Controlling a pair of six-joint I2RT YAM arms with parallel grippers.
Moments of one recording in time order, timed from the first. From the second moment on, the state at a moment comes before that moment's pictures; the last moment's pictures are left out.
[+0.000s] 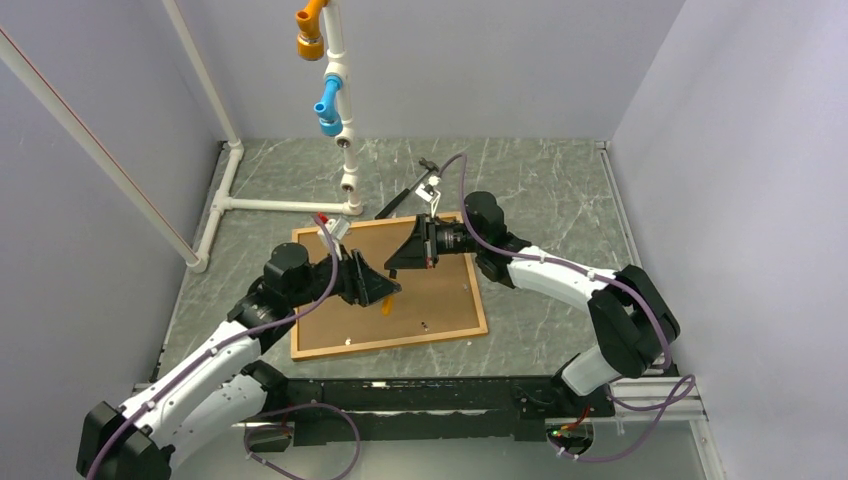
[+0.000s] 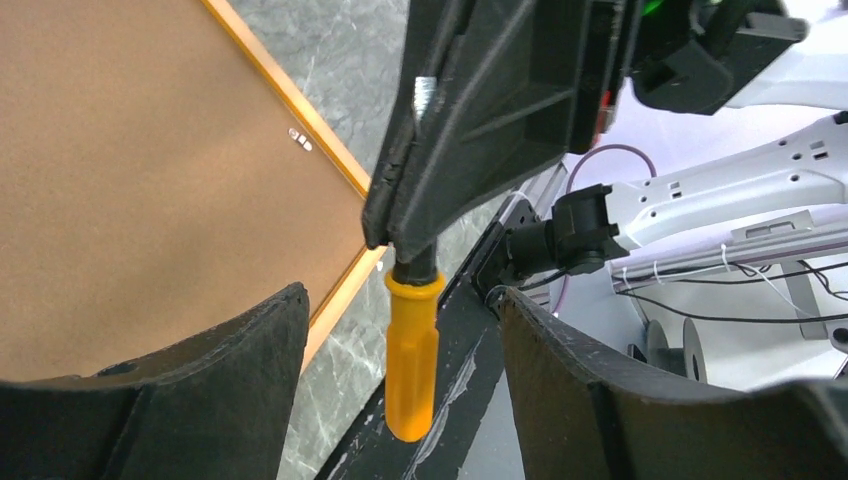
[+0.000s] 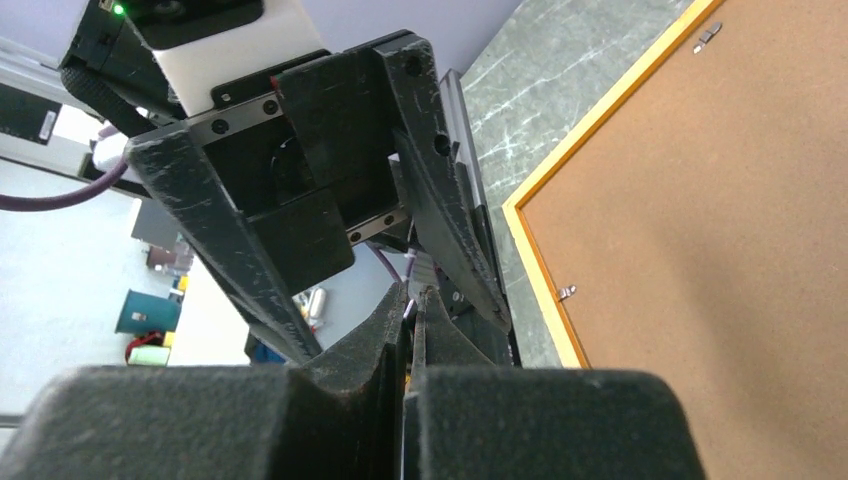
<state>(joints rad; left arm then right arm) -0.56 0.78 0.51 0.06 0.53 -0.69 0.68 1.52 0.88 0.51 -0.90 0.85</state>
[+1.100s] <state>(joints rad) -0.53 0.31 0.17 0.14 0.06 -1.16 0.77 1.49 0.75 0.56 -0.70 0.92</state>
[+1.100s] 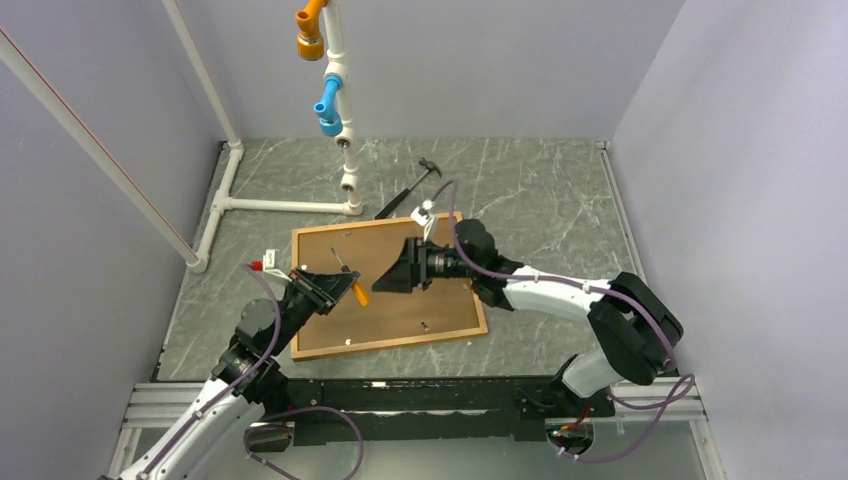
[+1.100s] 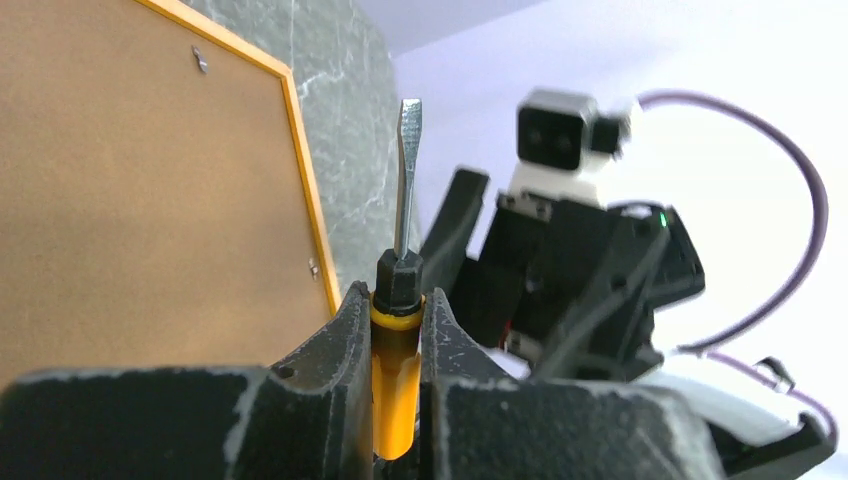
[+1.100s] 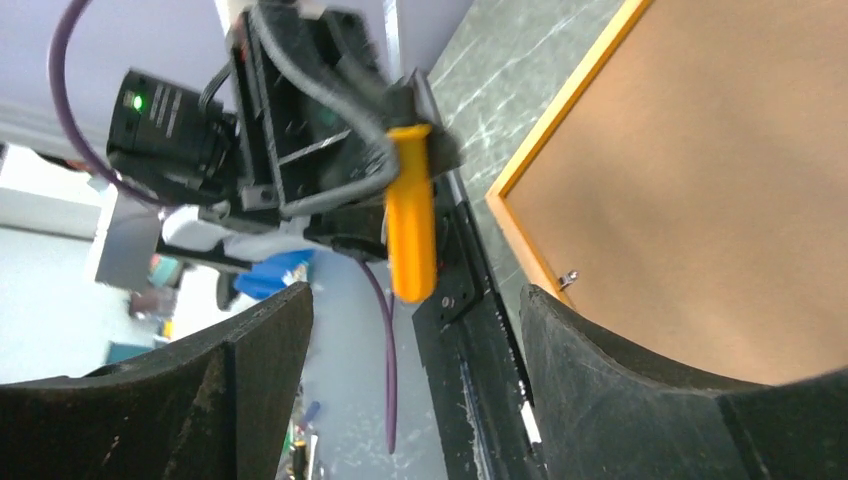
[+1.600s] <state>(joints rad) -0.51 0.27 0.03 0.31 0.01 -1.56 1.04 1.42 0.92 0.26 -0.21 0.52</state>
